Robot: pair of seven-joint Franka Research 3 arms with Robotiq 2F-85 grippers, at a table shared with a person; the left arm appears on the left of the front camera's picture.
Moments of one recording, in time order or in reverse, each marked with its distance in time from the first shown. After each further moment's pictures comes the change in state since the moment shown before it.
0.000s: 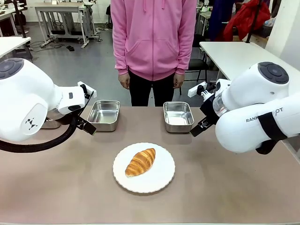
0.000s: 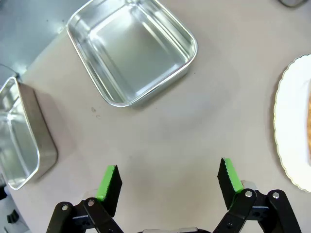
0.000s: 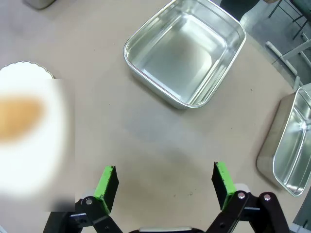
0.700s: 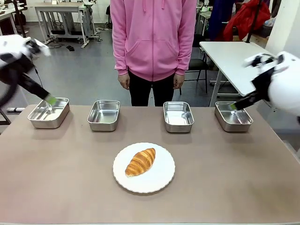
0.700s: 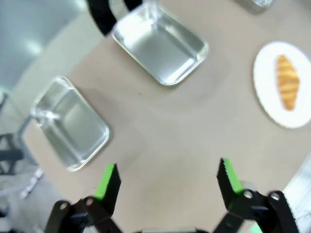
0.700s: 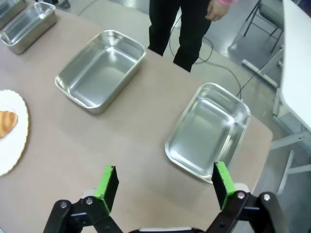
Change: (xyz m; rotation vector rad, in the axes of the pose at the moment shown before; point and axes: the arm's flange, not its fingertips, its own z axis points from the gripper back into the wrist) left arm 0.006 0.143 0.141 -0.202 -0.013 -0.121; right arm -0.049 -0.159 0.087 -0.028 -0.207 -0.073
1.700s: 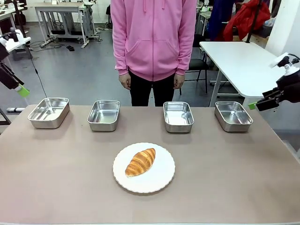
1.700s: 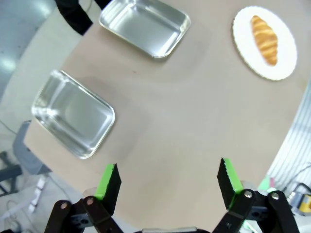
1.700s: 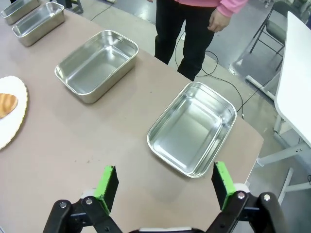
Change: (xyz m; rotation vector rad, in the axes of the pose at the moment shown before) left arm -0.007 0.049 0.032 -0.134 0.067 -0.124; right arm -0.030 -0.041 0.016 0.050 -0.071 0.060
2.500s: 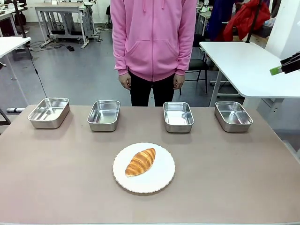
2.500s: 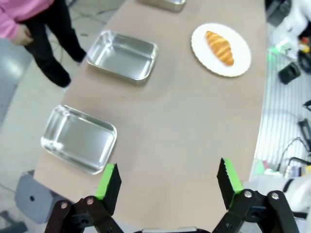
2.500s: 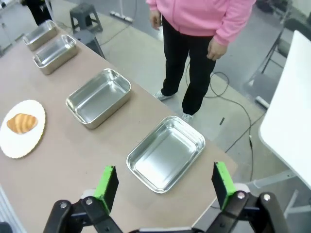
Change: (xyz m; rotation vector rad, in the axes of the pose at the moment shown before) left arm -0.046 0.061 0.070 -0.205 -0.206 -0.196; right arm 0.059 -0.108 0.062 0.129 -0.092 -0.005
